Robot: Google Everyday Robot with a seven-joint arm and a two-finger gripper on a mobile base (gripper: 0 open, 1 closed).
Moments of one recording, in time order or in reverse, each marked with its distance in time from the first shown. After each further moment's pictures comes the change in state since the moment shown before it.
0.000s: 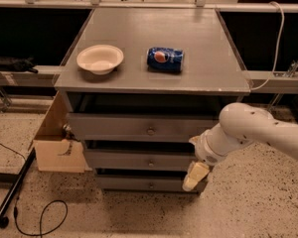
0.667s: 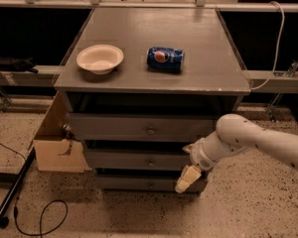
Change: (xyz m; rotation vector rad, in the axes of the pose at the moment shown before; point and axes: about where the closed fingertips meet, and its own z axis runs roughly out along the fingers) arm 0.012 -0.014 0.066 -0.089 -0.122 0.079
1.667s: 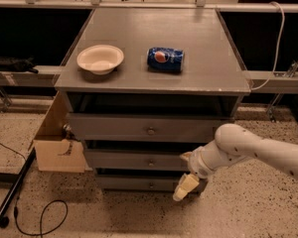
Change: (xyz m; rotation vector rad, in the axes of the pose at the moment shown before) arm 0.008 0.018 0.022 -0.035 -0.033 0.002
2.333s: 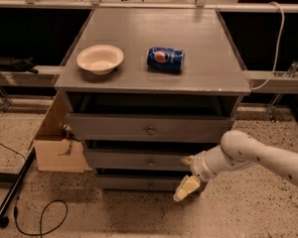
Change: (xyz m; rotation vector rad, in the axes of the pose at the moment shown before) arm 0.017 -0.009 0.022 -0.052 -0.107 0.064
